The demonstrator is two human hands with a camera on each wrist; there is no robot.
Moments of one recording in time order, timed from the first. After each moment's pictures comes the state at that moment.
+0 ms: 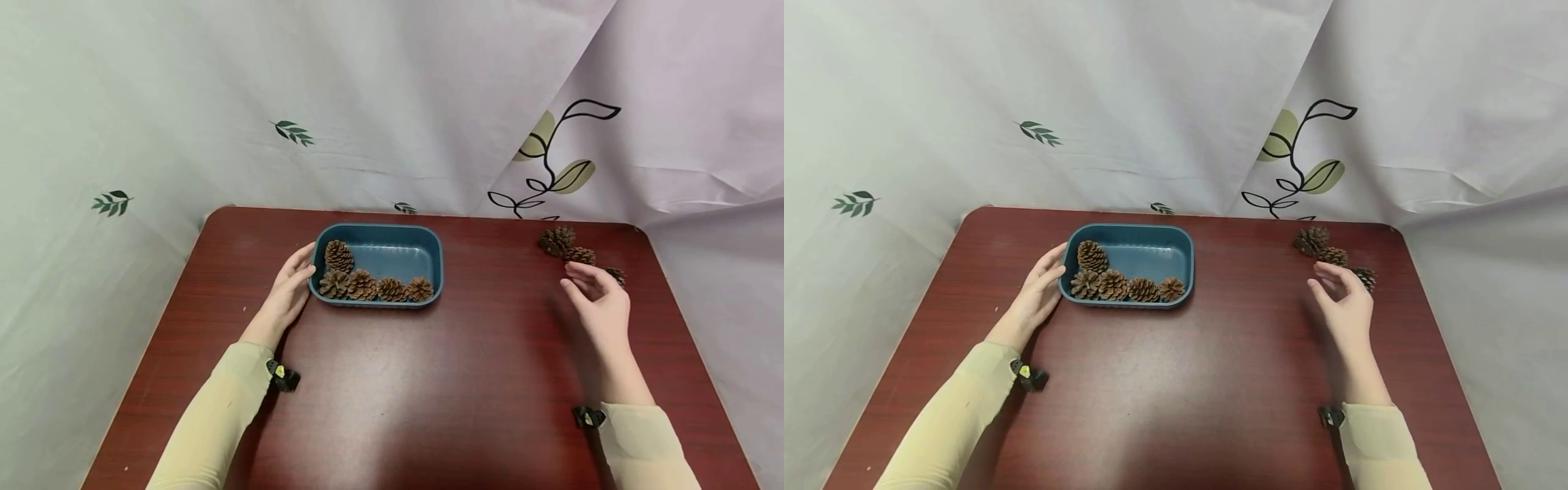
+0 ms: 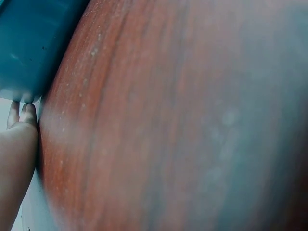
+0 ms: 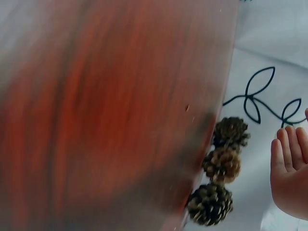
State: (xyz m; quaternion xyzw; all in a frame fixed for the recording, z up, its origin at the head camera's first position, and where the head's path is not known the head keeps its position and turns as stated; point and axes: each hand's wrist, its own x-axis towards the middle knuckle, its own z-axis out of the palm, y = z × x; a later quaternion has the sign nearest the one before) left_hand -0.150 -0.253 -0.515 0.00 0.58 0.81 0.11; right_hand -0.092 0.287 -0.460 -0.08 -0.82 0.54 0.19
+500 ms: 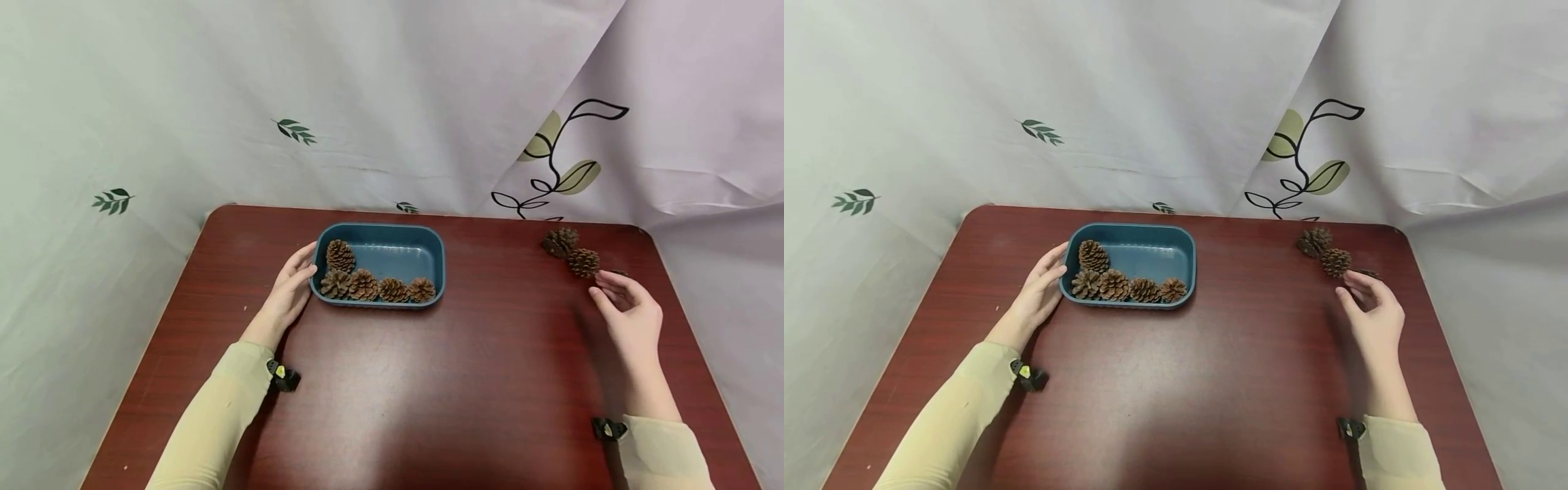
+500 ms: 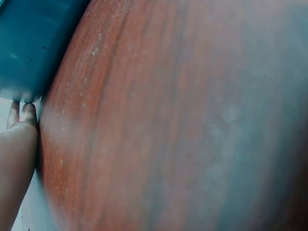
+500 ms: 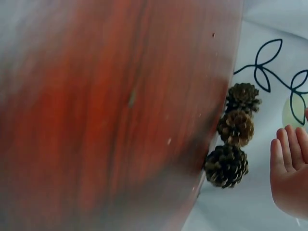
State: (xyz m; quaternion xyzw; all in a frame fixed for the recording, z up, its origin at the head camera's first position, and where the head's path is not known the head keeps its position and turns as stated) left_hand -0.151 -0.253 -0.515 -0.01 0.58 0.81 0.11; right_hand -0.082 0.319 -0.463 -0.12 -0.81 0.53 0.22
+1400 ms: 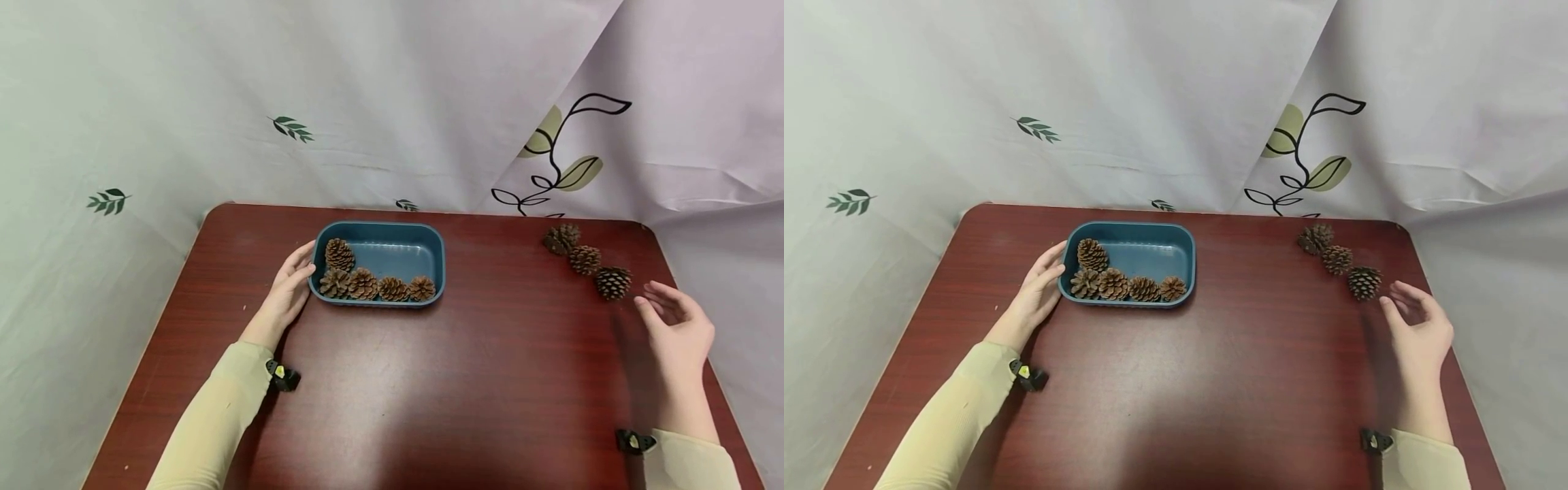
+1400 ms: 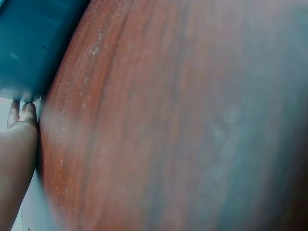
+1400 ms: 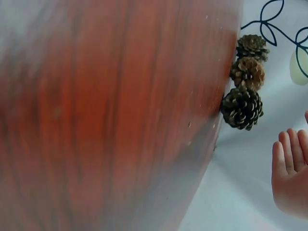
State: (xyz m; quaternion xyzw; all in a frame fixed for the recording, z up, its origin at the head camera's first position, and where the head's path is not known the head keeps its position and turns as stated) left_hand -0.152 -0.253 -0.517 0.00 0.58 0.81 0.11; right_hand -0.058 0.361 -0.463 -0.19 -0.80 0.51 0.26
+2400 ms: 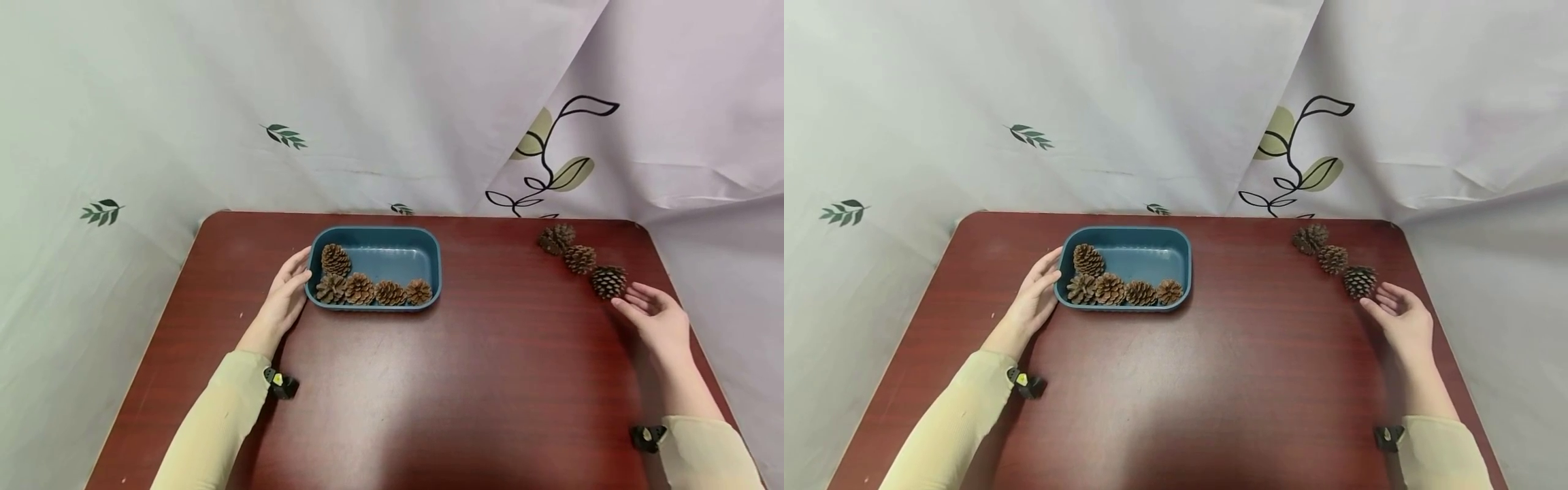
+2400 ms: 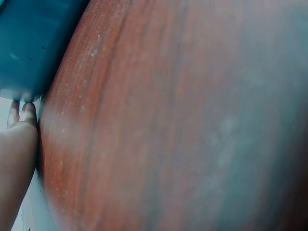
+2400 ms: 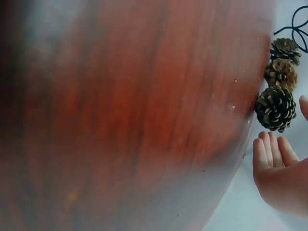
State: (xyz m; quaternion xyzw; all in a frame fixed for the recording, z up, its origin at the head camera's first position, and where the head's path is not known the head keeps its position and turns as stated) left_hand -0.151 -0.252 -0.518 0.01 0.58 0.80 0.11; right_hand -0.069 0.393 -0.483 -0.17 -0.77 0.61 0.08
